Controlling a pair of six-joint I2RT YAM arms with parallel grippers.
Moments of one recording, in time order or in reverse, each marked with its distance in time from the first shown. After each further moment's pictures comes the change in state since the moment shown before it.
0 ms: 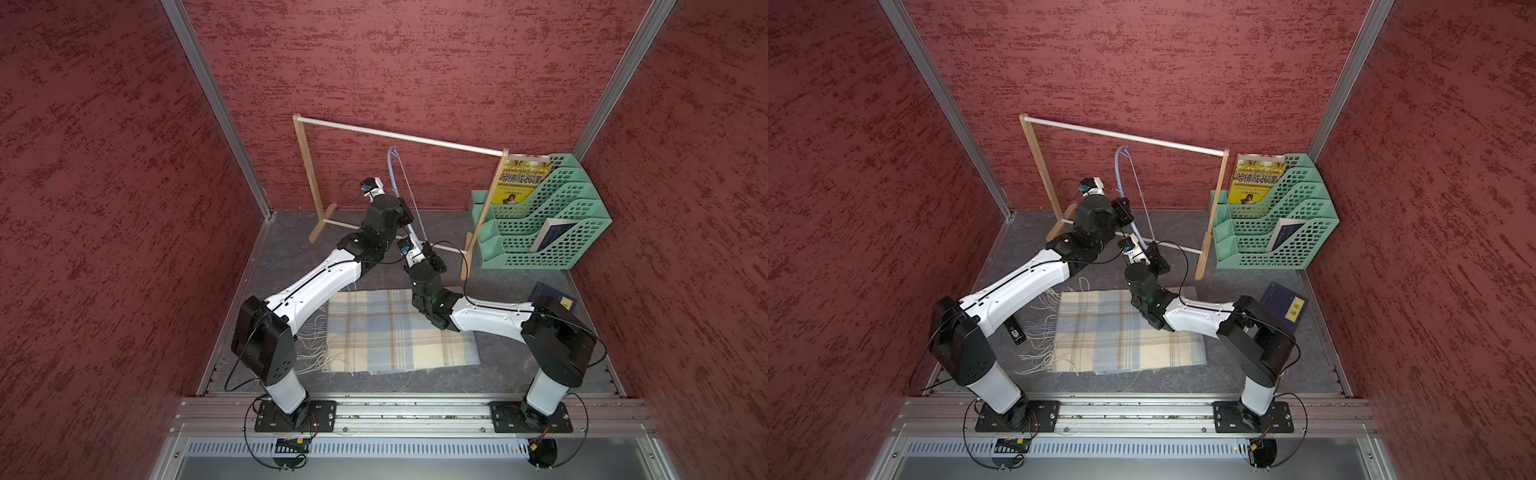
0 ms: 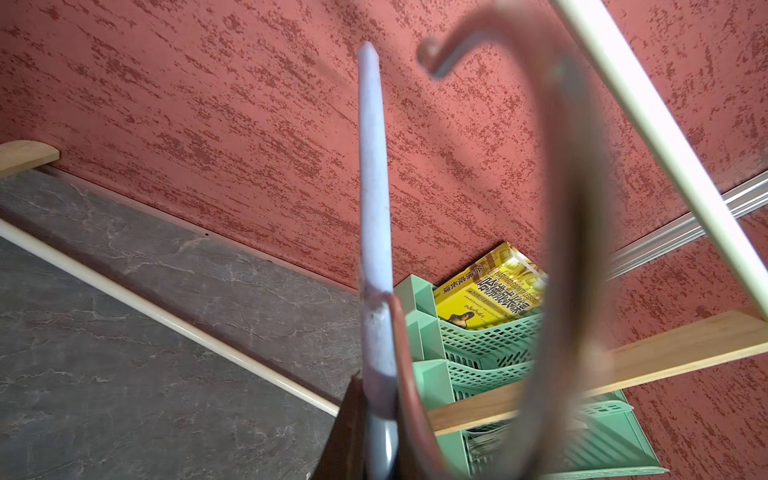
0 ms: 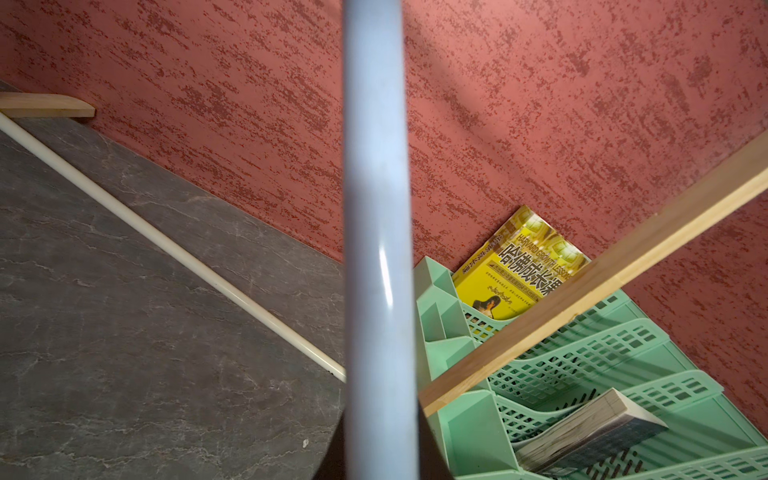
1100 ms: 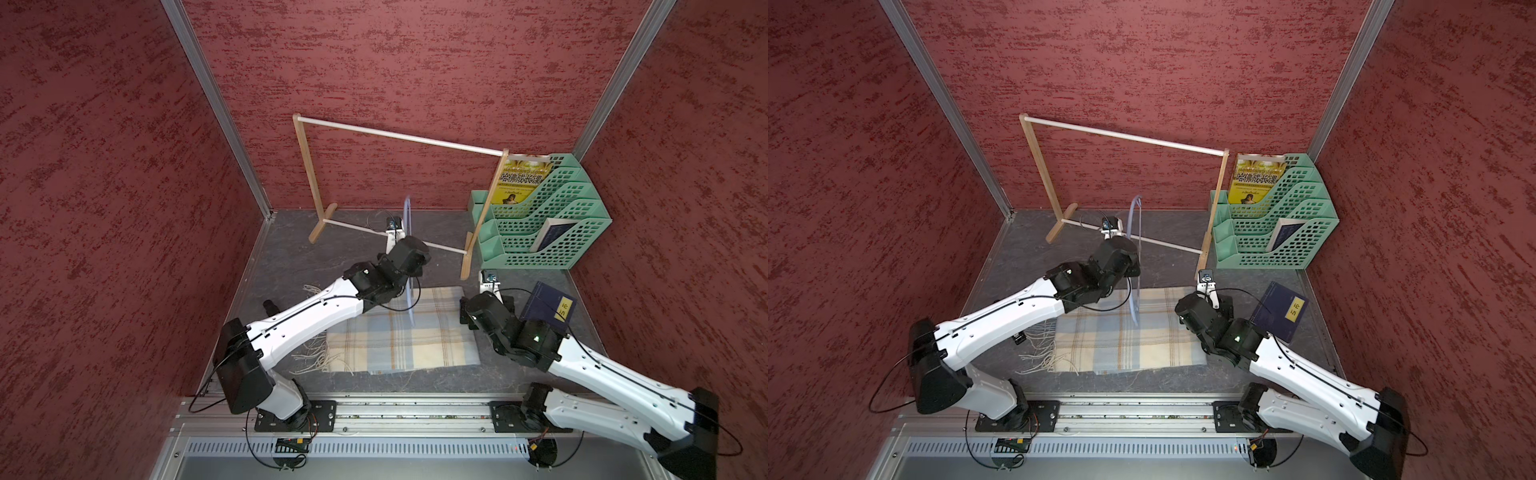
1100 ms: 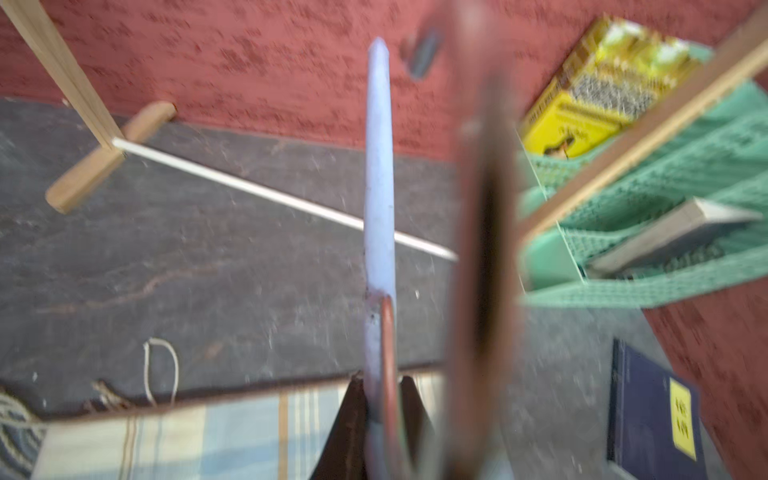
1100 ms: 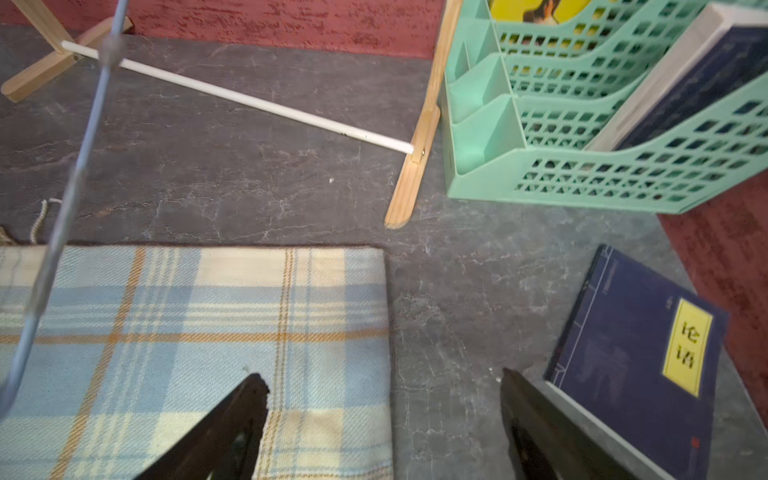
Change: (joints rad) left arm -0.339 -0.179 -0.141 -0.507 -0.244 0.059; right arm 0.002 -0.796 -0.225 -1.325 -0.336 1.099
